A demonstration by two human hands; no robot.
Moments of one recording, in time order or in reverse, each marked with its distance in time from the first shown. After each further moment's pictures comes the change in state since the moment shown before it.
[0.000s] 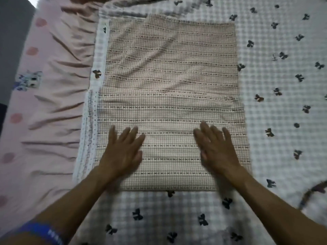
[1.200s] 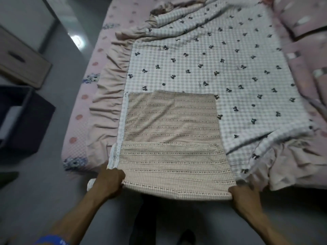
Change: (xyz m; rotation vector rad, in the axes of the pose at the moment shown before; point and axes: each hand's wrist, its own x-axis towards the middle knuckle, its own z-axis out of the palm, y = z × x) left_hand -0.342 0.084 -0.105 0.005 -0.343 -0.156; right_hand -0.397 -0.039 -0.069 -0.070 -0.388 0.319
